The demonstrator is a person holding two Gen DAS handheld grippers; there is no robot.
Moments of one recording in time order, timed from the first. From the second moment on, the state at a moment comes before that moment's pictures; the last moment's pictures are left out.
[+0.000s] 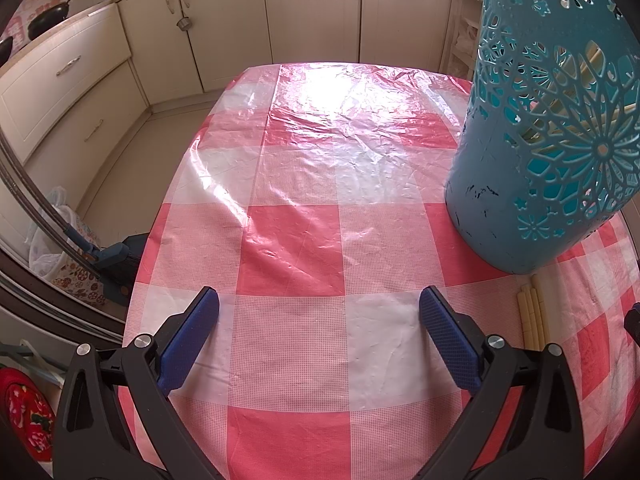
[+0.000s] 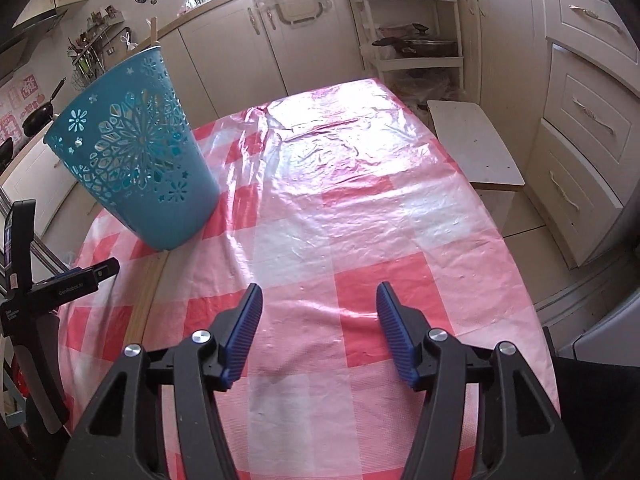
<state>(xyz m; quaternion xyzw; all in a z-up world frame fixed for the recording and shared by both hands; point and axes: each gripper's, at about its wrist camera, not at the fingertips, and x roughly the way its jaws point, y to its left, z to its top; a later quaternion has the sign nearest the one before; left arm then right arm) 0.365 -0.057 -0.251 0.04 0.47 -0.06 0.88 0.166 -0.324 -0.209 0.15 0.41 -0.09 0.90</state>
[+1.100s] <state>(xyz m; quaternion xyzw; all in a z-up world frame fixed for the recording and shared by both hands) 0.365 -0.057 -0.250 0.04 0.47 -0.06 0.88 0.140 -0.293 -0.188 0.11 0.38 -0.04 0.92</state>
